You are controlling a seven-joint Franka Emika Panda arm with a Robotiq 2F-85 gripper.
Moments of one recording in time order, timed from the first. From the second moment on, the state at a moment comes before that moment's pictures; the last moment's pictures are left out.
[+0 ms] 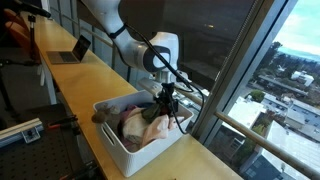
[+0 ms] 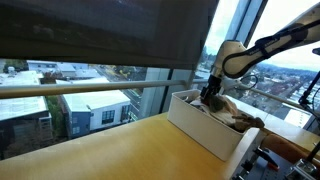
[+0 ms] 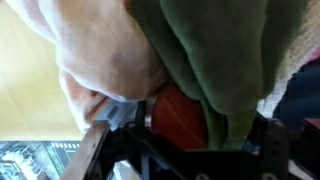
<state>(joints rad) -0.02 0.55 -0.09 -1.82 -0.24 2.50 0.12</state>
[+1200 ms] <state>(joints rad) -0.02 0.16 -0.06 -2.16 -0.09 2.45 0.12</state>
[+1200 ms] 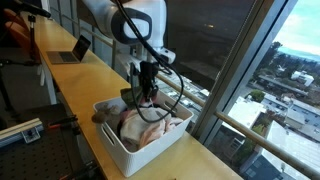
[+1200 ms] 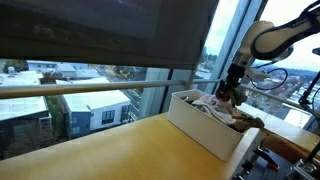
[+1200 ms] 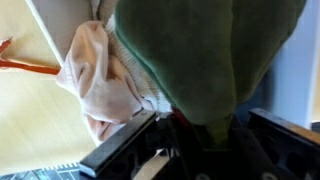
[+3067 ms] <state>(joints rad) 0.21 0.31 0.18 -1.85 -0.06 2.19 0.19</state>
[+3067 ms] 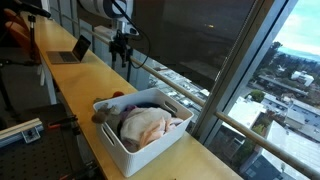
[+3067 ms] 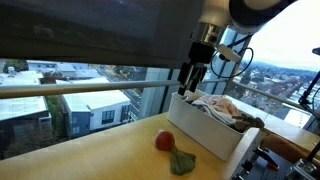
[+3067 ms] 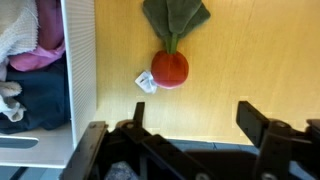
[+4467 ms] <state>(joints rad) 0.08 0.49 -0.07 -1.86 -0.32 2.33 0.19</state>
